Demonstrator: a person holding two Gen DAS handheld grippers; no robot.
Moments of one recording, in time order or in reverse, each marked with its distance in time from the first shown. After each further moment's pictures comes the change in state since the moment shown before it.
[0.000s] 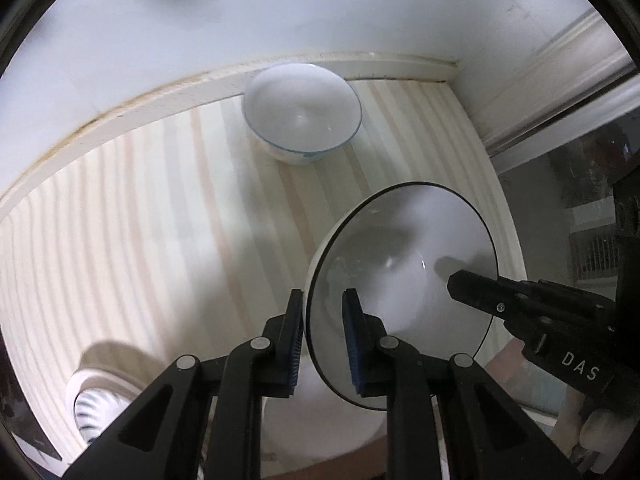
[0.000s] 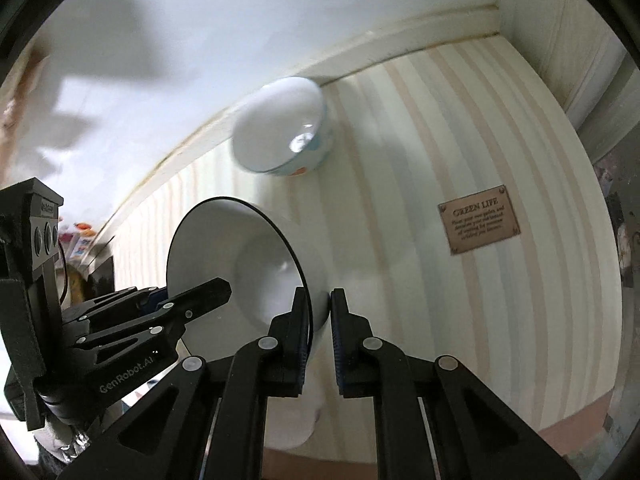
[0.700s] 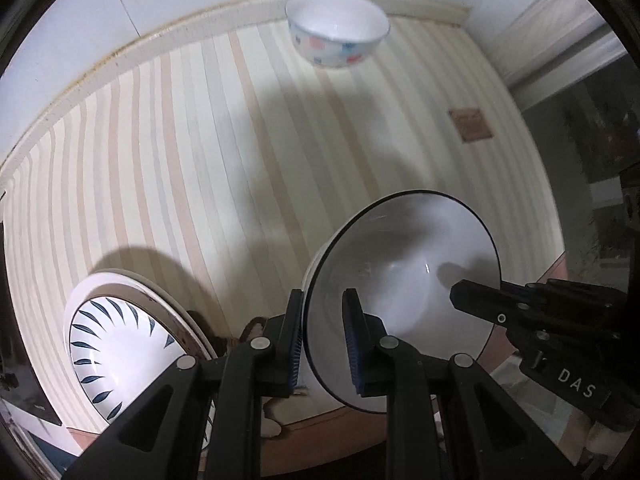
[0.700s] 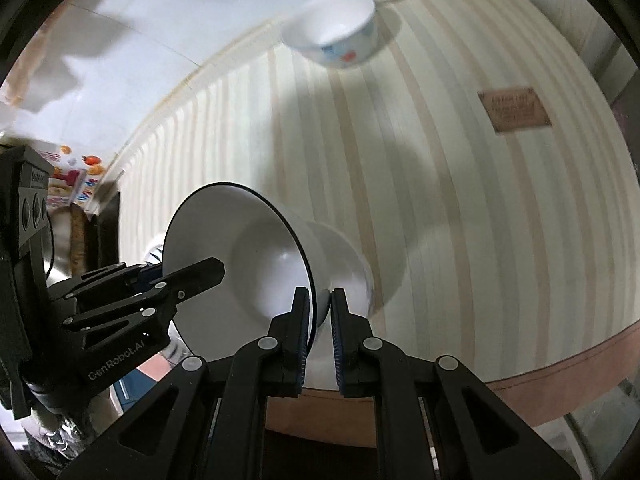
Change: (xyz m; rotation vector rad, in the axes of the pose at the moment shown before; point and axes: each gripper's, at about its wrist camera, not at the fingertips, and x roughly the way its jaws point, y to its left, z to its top) left arm 0.013 0.030 -0.088 0.017 0.105 0.078; right arm 0.021 0.035 -0.106 -0.044 0.113 -0.001
